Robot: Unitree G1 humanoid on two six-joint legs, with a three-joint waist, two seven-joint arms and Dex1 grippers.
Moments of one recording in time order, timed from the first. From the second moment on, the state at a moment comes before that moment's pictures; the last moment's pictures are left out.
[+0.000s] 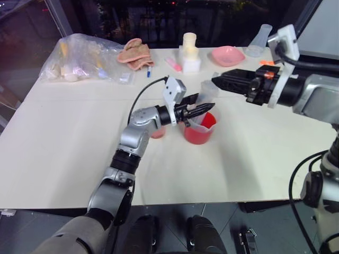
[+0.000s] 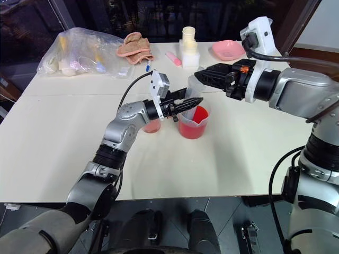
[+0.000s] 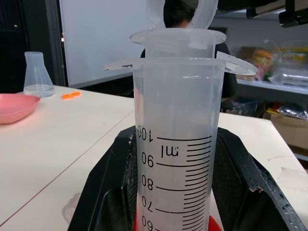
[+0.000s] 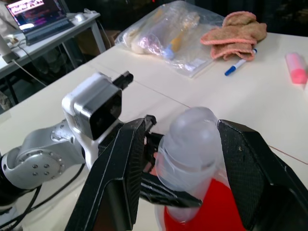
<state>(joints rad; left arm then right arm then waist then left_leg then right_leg) -0.83 0.05 -0.10 0.38 -0.31 0.18 -0.89 -0.88 -0.77 -0.32 -0.27 1.18 1.37 0.26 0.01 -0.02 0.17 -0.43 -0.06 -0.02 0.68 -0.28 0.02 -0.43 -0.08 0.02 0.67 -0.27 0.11</state>
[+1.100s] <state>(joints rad) -0.82 0.06 -0.10 0.35 -0.31 0.21 -0.87 -0.86 -0.65 -0.21 -0.19 1.08 1.21 0.32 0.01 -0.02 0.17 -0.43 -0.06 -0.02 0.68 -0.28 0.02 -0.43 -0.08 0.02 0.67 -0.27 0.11</state>
